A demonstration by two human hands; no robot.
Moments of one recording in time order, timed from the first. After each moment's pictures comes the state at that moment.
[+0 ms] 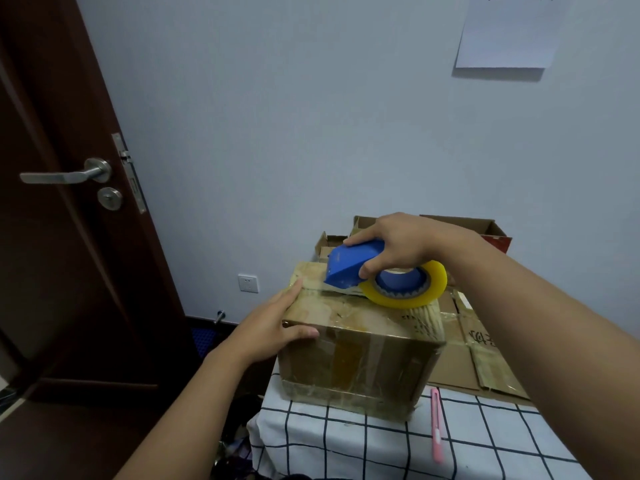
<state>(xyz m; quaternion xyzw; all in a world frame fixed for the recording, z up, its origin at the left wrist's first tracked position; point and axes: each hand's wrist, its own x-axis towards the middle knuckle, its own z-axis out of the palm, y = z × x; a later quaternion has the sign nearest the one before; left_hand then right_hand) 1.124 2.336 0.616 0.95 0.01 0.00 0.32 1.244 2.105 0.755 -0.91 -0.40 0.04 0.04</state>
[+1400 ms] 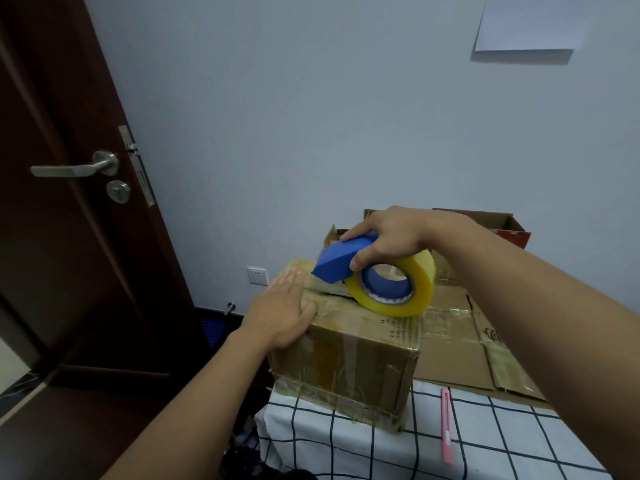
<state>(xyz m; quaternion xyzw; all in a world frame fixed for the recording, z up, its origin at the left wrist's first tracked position) 1.148 2.331 0.612 0.99 0.03 0.04 0.11 1.248 2.129 0.761 -0.92 -0.38 0.11 0.05</state>
